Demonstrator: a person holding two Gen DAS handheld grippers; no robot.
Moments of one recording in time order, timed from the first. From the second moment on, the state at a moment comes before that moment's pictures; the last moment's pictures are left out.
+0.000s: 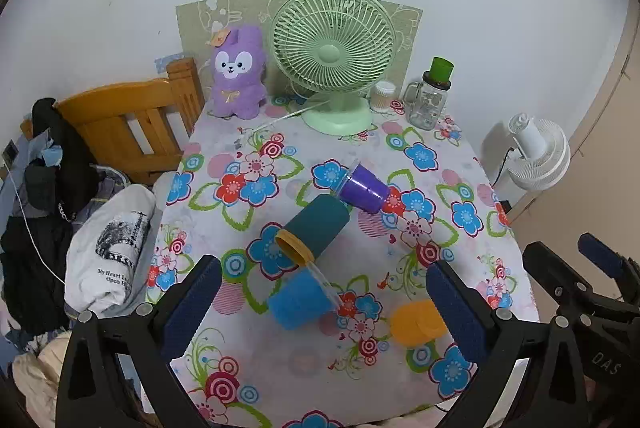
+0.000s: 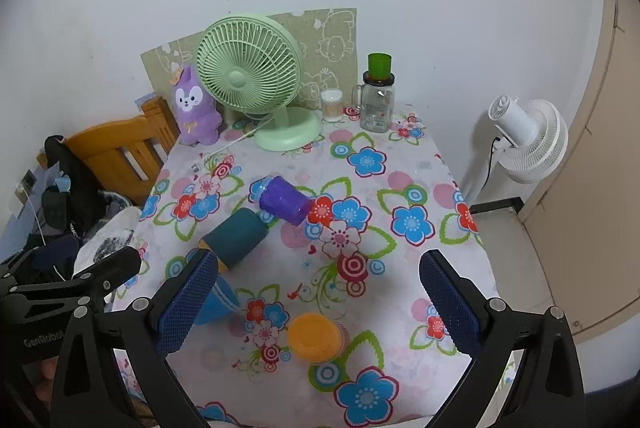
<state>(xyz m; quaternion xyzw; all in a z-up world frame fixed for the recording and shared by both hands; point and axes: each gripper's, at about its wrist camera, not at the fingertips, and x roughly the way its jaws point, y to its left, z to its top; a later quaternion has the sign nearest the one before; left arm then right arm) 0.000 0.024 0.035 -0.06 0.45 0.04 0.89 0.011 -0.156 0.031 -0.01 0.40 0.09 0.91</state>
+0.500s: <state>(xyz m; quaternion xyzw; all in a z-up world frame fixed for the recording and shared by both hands) -0.001 0.021 0.036 -0.06 0.45 0.04 0.89 0.010 -0.162 0.029 -0.01 0.41 0.08 0.91</state>
